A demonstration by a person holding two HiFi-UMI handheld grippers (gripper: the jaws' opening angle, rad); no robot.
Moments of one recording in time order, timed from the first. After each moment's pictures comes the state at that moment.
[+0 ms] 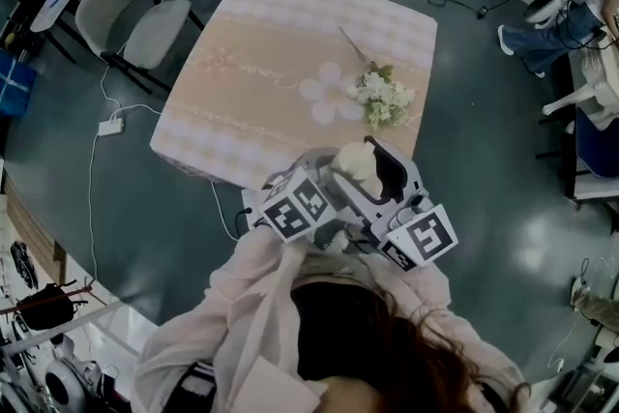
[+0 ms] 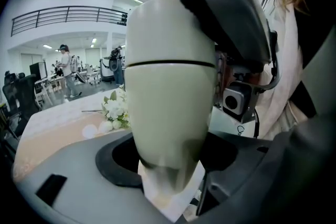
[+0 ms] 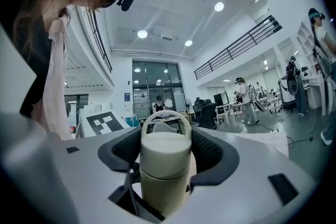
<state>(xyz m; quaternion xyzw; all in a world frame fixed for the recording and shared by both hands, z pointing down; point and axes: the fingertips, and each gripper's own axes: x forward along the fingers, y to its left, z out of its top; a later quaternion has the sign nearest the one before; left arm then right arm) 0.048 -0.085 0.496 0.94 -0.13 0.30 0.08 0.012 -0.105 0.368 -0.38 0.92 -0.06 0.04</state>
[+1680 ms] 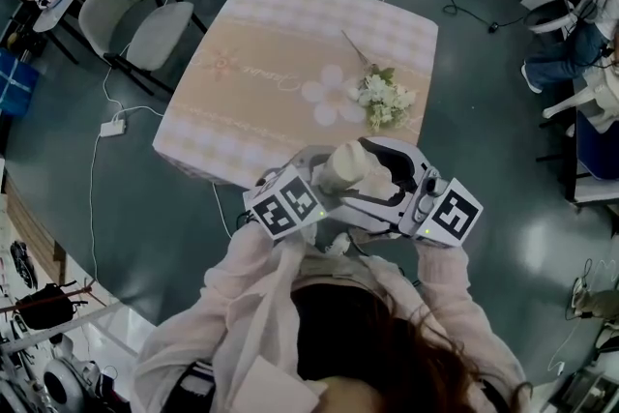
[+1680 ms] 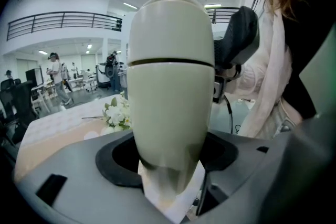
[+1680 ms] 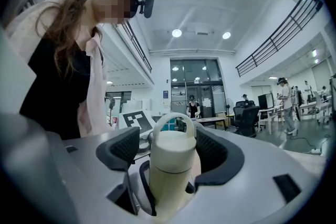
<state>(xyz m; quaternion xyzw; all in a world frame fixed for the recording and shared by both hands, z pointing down) 0.037 -0.087 0.486 0.95 -0.11 0.28 0.06 -0.002 -0.080 0.343 -0.16 0.99 0.00 0.04</state>
